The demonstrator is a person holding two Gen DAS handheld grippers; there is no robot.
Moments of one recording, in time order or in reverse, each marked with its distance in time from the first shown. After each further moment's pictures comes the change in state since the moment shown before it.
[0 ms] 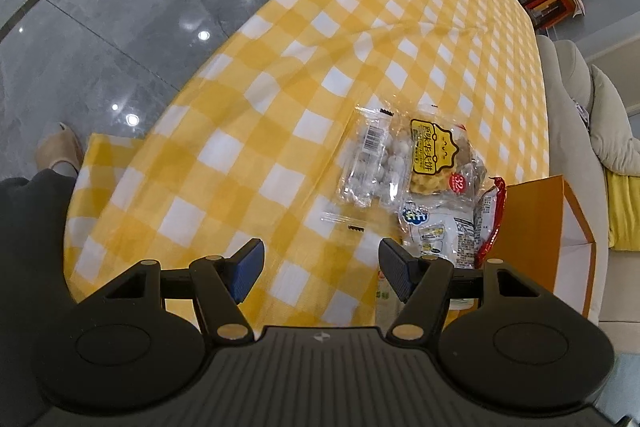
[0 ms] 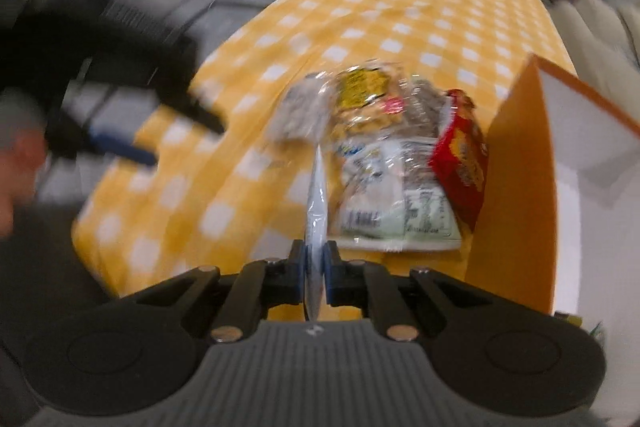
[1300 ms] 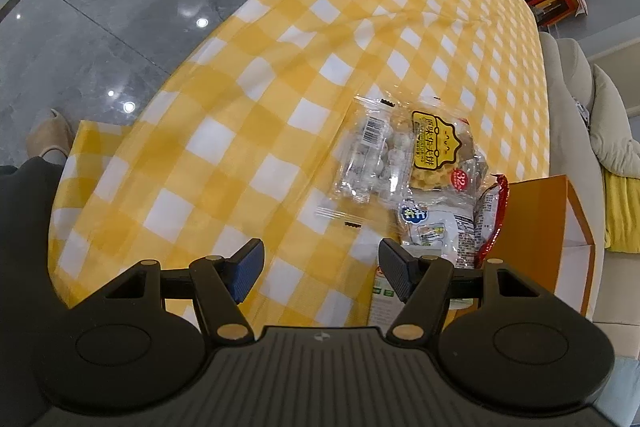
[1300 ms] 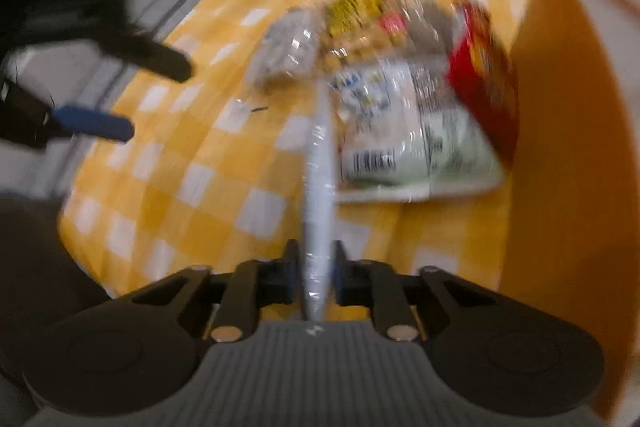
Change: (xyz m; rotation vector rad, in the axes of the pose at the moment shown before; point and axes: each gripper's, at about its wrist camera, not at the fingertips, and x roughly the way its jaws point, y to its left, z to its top) left arm 0.015 0.000 0.001 -0.027 0.035 -0.015; right arm 0.054 -0.040 -0.017 0.195 0.107 0.113
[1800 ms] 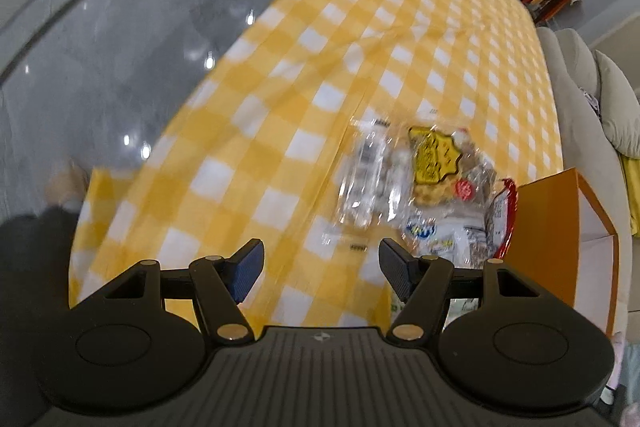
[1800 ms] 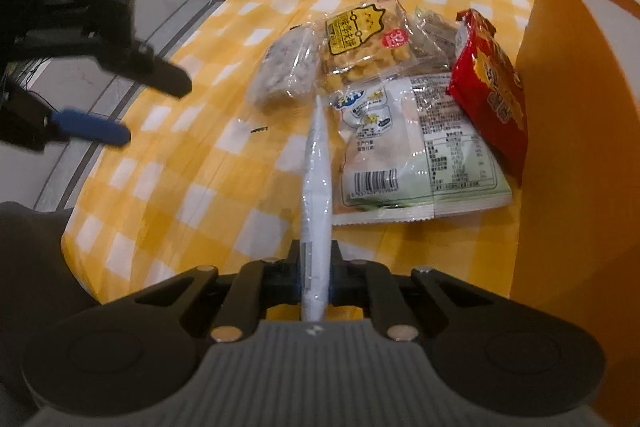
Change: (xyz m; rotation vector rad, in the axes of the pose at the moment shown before) left arm -0.007 -0.021 -0.003 0.116 -0.113 0.075; right arm 0.000 -0.001 -0.001 -0.035 -0.086 0.013
